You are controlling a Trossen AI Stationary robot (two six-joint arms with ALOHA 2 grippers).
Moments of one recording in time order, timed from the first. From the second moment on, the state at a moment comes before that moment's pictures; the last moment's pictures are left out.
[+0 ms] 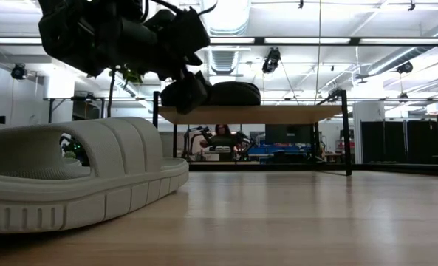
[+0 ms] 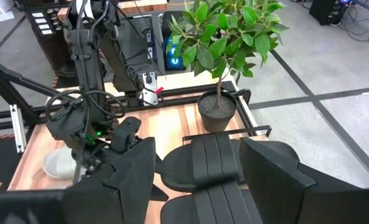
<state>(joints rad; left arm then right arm) -0.16 1.77 0.74 1.19 -1.14 1.18 -0.38 1.64 2.24 -1.07 -0.26 -0.09</state>
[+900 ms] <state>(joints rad) -0.33 1.76 0.87 1.19 -1.22 1.41 -0.38 1.62 2.03 -1.06 -0.26 -0.12</state>
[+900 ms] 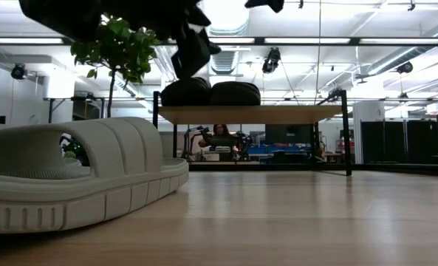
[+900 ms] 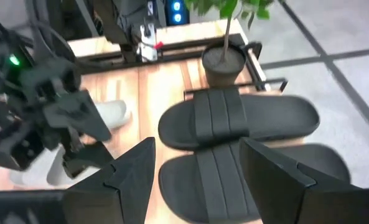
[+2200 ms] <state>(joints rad) -0.40 1.42 0.69 1.16 -1.25 1.60 -0.02 1.37 0.92 0.14 -0.27 0.21</state>
